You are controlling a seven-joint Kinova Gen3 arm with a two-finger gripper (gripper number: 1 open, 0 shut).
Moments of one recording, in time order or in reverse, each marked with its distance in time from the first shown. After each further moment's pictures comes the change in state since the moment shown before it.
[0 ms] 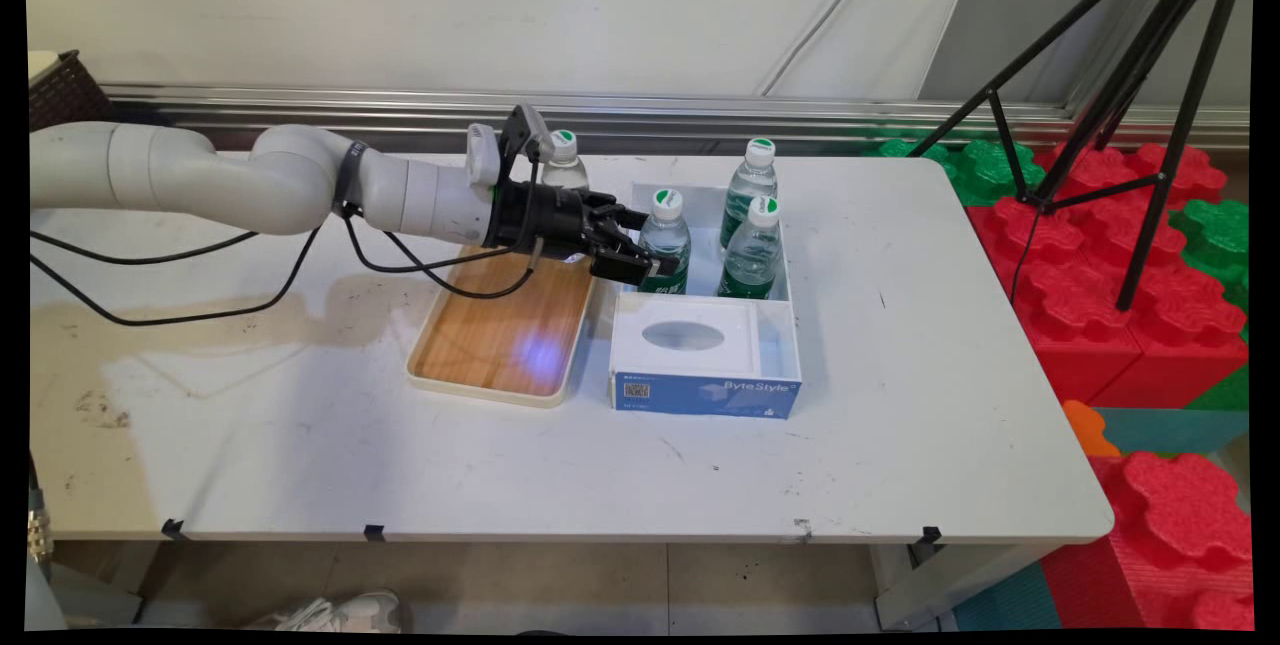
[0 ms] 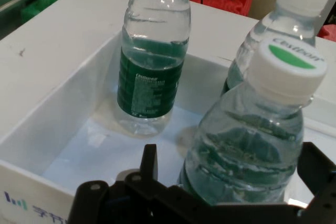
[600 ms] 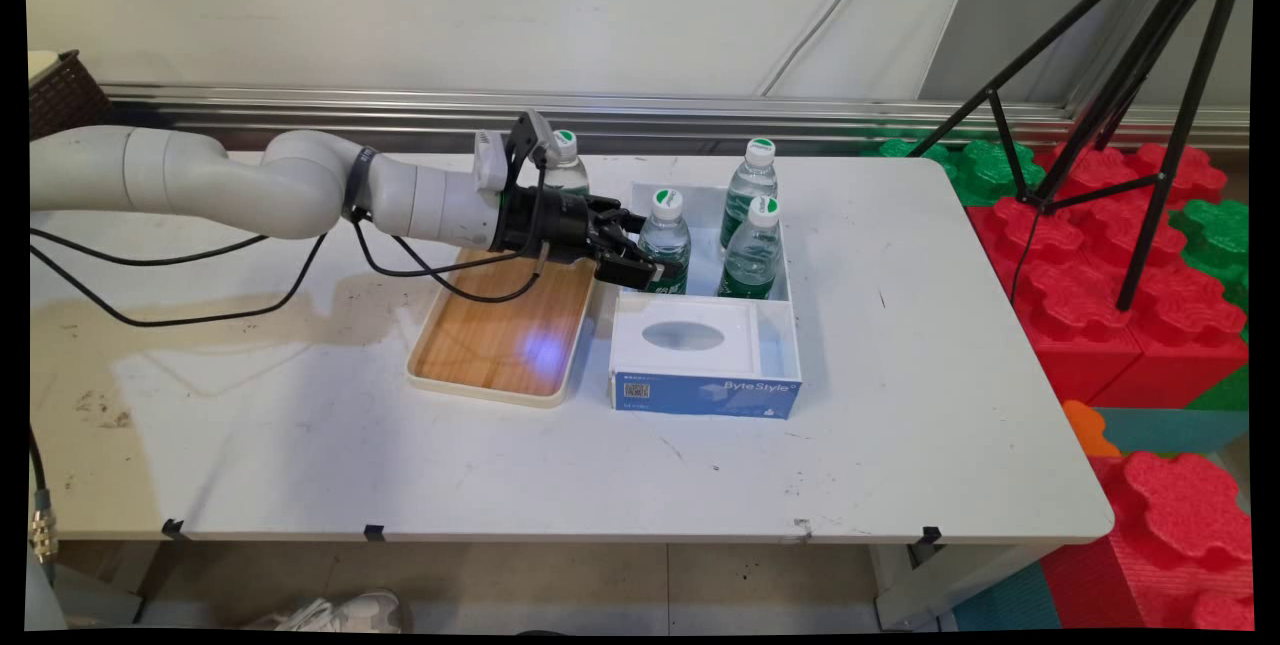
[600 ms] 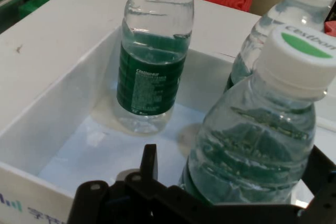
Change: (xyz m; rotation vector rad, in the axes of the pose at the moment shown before) arm -0.006 -0.003 0.008 -0.003 -0.002 0.002
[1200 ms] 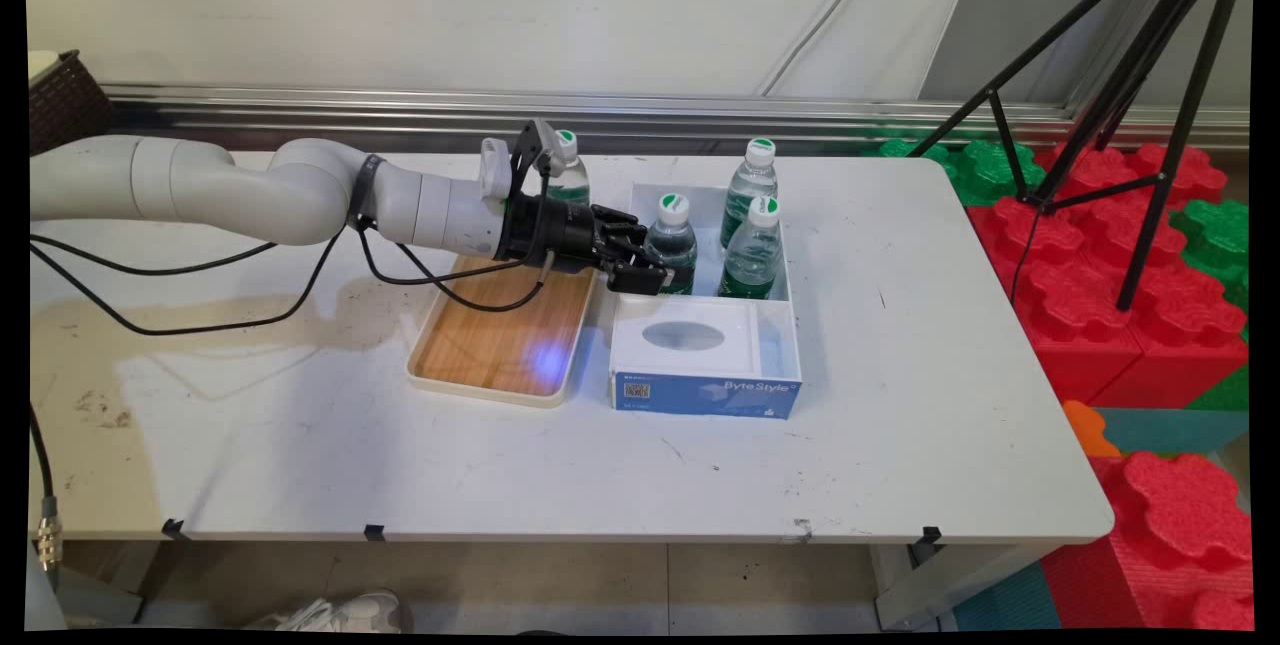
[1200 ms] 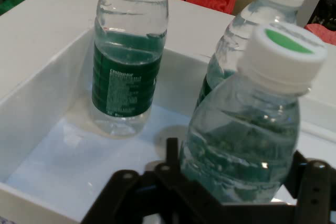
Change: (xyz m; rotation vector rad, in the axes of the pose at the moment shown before) arm -0.003 0.008 0.005 -0.037 0.006 -0.014
